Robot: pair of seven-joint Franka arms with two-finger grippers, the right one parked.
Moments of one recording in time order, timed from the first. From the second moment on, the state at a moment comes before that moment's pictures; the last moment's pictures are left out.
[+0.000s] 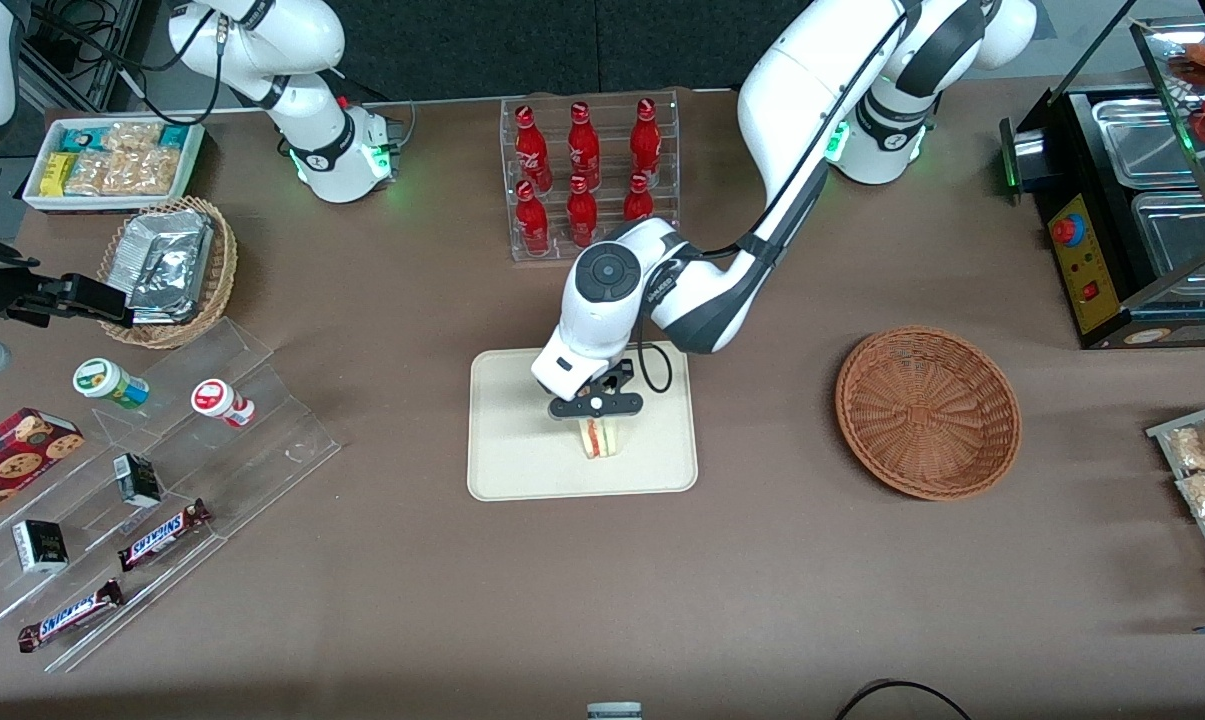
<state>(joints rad) -0.67 0.76 -0.18 -1.38 0.05 2.27 -0.92</state>
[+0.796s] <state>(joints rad) -0.65 0.69 -0.17 -1.35 0.05 2.16 -0.92</state>
